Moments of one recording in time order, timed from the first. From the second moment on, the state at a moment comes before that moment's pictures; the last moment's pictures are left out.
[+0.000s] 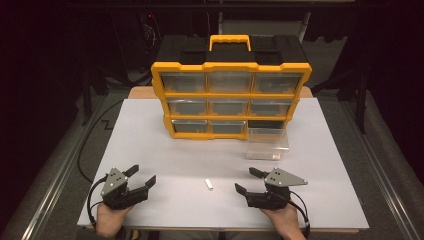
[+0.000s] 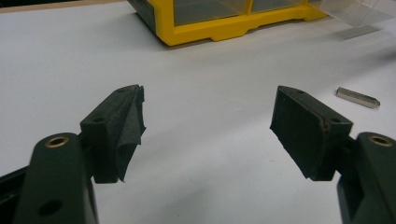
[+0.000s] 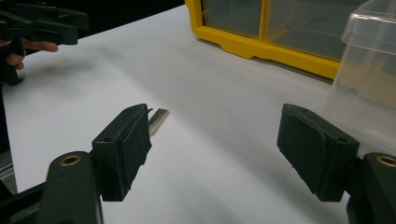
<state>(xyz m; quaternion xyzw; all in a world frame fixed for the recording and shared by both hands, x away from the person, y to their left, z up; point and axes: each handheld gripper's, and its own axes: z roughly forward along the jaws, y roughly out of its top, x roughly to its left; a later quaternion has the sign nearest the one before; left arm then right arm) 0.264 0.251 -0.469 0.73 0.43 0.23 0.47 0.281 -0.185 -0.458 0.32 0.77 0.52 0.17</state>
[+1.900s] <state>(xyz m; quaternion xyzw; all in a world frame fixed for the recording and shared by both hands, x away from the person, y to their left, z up) 0.263 0.251 -0.469 0.73 0.43 0.23 0.48 0.324 -0.089 -0.433 0.31 0.89 0.34 0.07</state>
